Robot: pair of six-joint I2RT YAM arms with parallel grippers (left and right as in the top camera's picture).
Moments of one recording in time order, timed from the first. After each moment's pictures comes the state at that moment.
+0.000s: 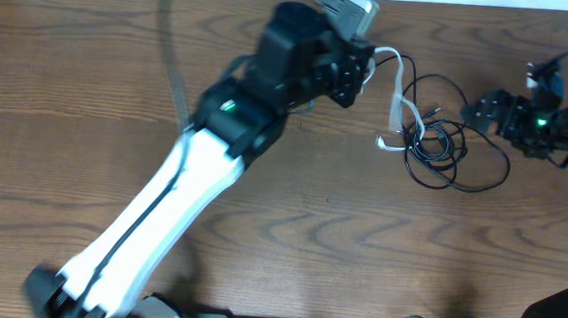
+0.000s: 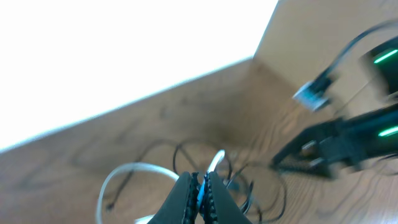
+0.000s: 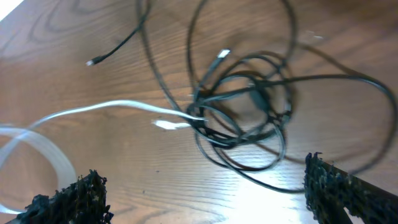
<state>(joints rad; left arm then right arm) -0.58 1.52 1.56 -0.38 0.23 -0.16 -0.24 1.58 1.41 -0.99 -0.49 0.08</state>
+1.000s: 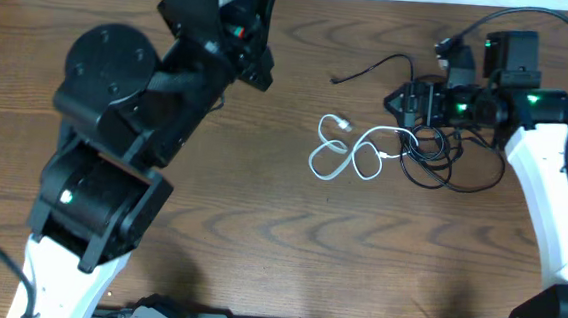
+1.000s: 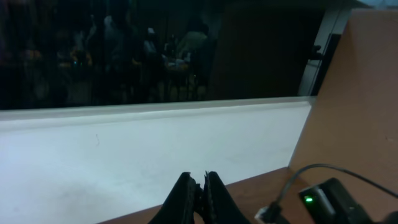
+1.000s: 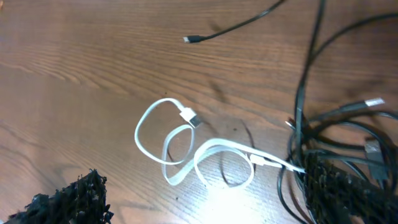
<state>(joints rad) -0.48 1.22 1.70 -0.41 0.05 -0.19 0.08 1.60 1.41 -0.82 -0.49 0.07</state>
